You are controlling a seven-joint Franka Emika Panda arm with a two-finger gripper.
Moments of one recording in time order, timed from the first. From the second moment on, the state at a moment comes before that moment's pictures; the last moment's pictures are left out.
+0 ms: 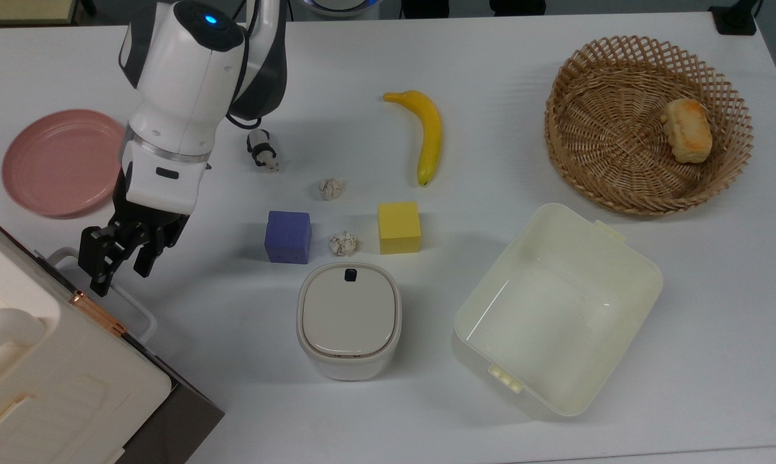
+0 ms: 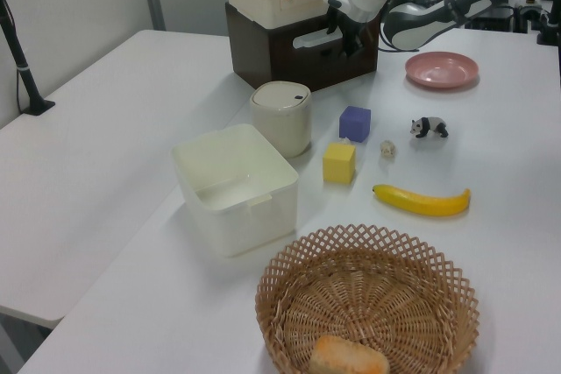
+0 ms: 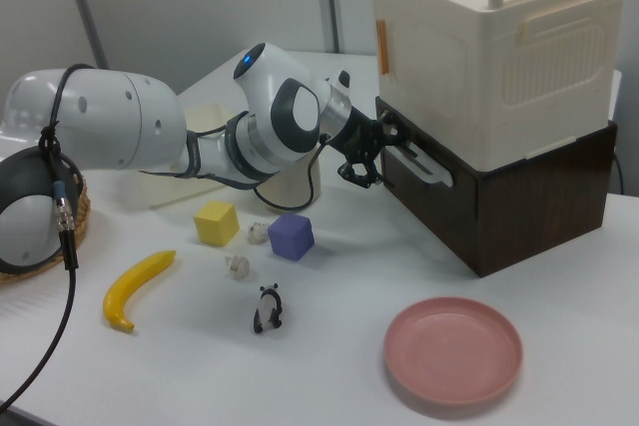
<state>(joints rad) -0.17 0.55 -0.05 -1.50 -0.68 2.63 -0.67</state>
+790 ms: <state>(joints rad) -0.17 0.56 -0.05 -1.50 -0.68 2.65 -0.67</state>
